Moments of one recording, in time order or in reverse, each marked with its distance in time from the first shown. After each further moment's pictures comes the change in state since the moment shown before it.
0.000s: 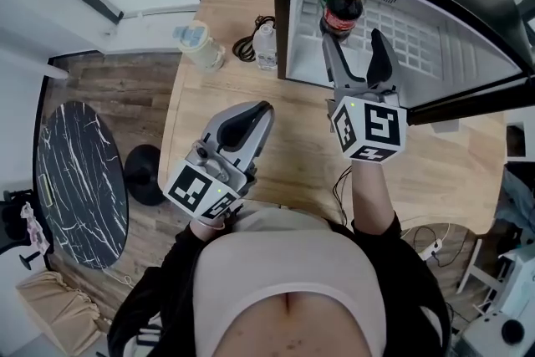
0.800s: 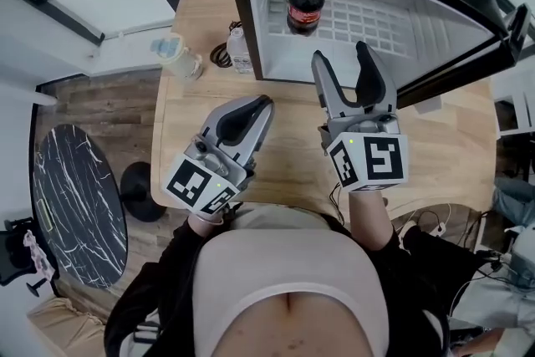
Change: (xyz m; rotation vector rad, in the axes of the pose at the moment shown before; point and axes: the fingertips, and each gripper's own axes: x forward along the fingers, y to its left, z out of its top) left arm 0.030 -0.030 0.003 0.014 -0.011 -0.126; right arm -0.068 0.001 0.039 0.012 -0.060 0.013
